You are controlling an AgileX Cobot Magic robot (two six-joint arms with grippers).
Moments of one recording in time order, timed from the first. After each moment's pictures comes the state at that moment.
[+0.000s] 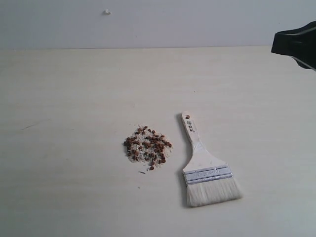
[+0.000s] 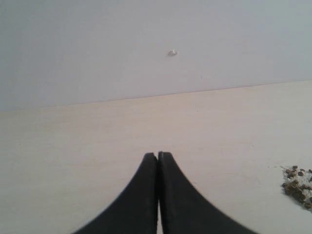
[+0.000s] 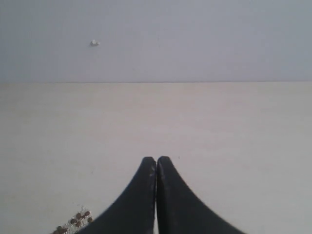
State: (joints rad) left arm -0.34 0.01 0.00 0.04 0.19 -0.03; right arm 0.28 0.97 -0.58 1.00 0.13 -0.76
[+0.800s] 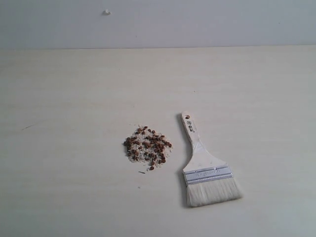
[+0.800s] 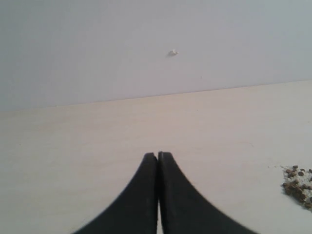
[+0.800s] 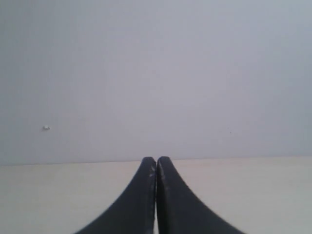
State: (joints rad) left arm -0.34 0.01 0.00 0.04 0.19 -0.03; right arm 0.08 0.20 -0.18 0.92 0.07 -0.80
